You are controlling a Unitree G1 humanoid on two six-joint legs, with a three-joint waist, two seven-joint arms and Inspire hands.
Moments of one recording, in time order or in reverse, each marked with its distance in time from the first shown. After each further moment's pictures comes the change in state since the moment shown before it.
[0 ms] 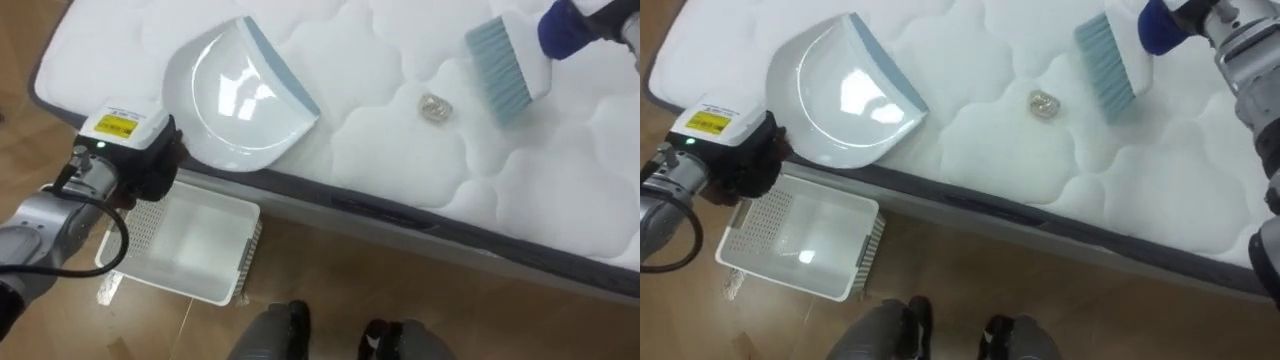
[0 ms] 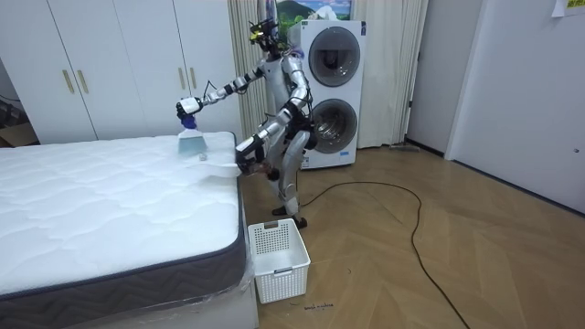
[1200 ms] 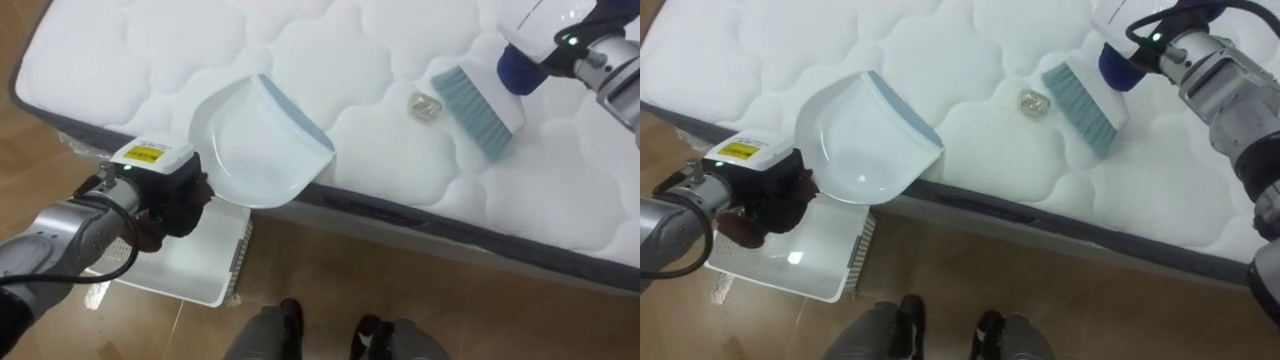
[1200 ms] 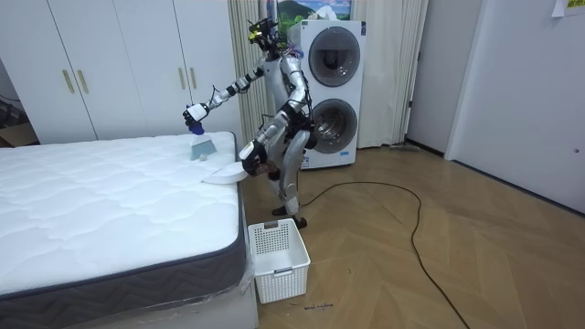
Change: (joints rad) left arm 0.026 0.000 -0.047 -0.078 -0.142 -0.018 -0.228; right arm 0.071 0.001 0.076 -0.082 -0.037 -0.020 -0.047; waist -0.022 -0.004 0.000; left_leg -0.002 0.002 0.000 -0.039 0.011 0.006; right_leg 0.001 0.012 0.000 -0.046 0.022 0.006
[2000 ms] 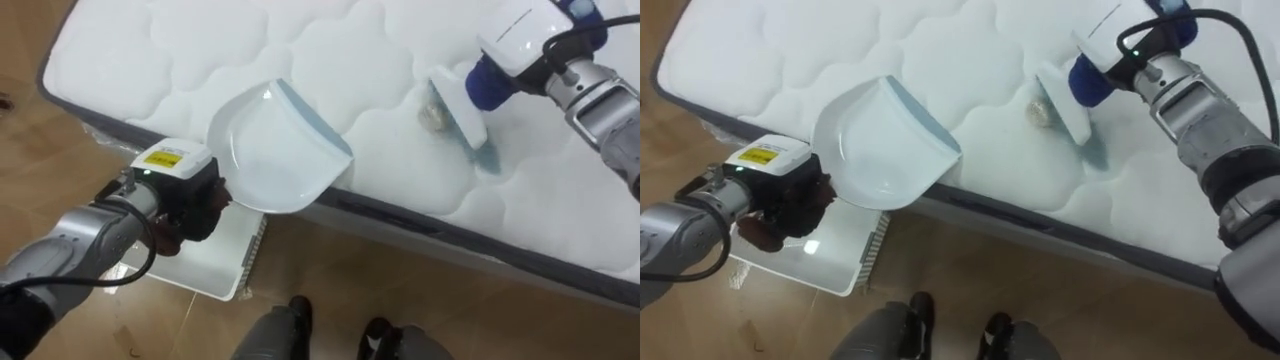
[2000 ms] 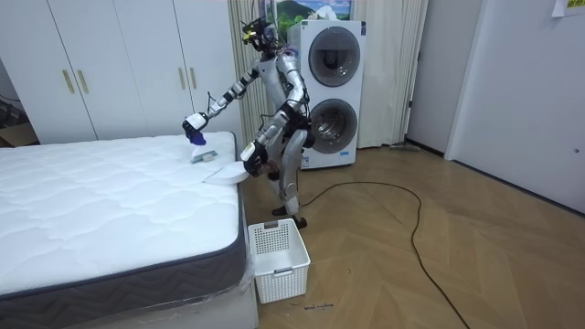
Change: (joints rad) left arm 0.000 -0.056 -0.010 -0.001 0.014 0.000 0.003; right arm 0.034 0.104 0.000 0.048 0.154 -0.014 -0.062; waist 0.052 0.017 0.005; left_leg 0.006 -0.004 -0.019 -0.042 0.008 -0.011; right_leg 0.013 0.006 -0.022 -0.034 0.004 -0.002
